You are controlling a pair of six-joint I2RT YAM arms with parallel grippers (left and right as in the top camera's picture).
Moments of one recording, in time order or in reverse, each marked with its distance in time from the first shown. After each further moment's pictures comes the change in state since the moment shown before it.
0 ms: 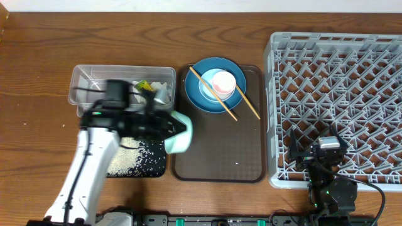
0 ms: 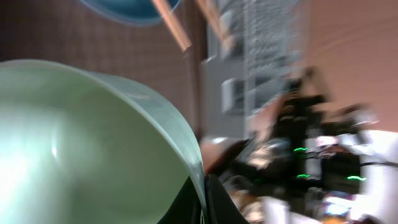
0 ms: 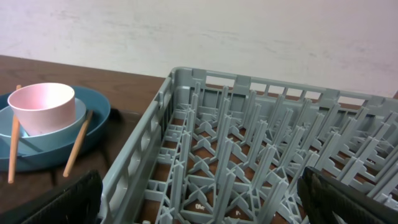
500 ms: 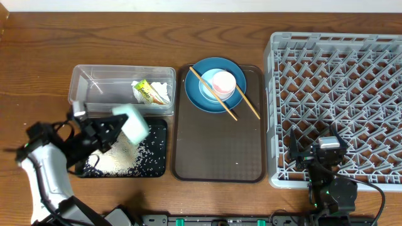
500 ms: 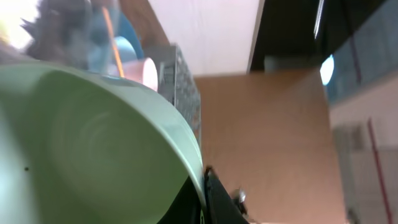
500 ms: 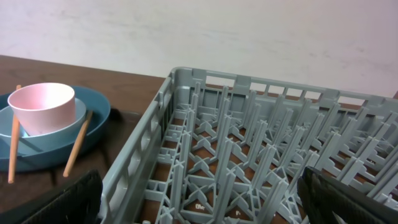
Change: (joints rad) left arm 0.749 0.030 -0.097 -0.241 0.586 0.373; right arm 0.000 0.000 0.000 0.000 0.000 0.000
